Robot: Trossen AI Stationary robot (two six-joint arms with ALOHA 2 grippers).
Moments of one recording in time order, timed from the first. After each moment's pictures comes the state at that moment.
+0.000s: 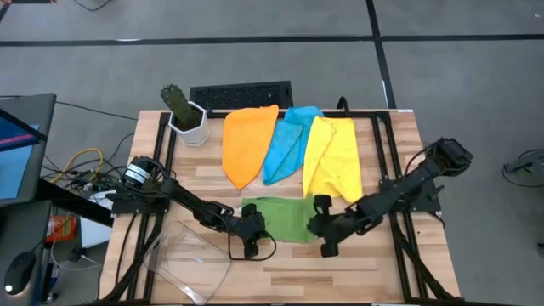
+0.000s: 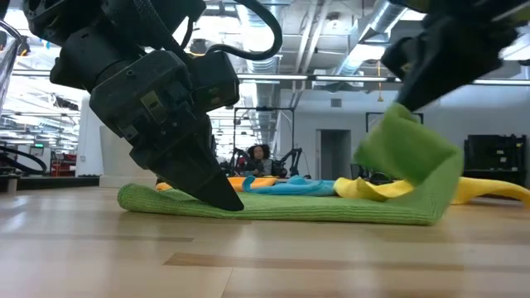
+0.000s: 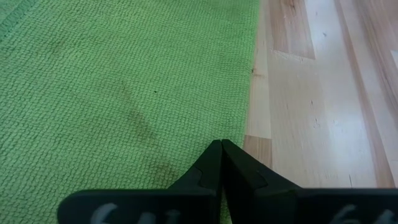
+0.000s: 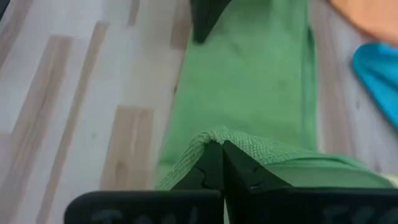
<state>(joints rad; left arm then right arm) -0.38 1.90 0.82 0.31 -0.17 -0.50 0.54 1.51 0.88 -0.32 0.34 0.25</state>
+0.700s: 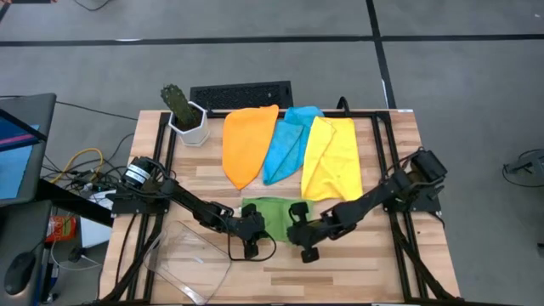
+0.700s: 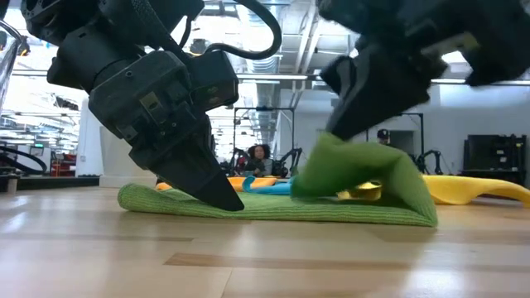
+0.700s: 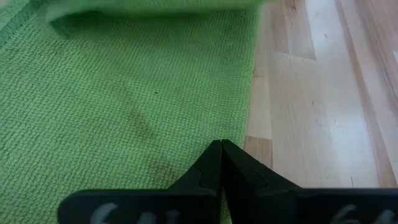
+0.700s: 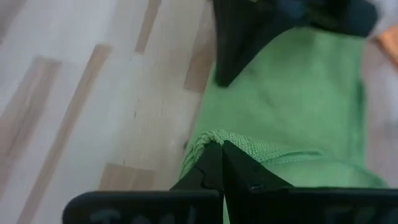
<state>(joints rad) -0.38 1.90 0.82 0.33 -0.20 -0.50 0.46 1.80 1.03 -0.17 0.24 0.08</state>
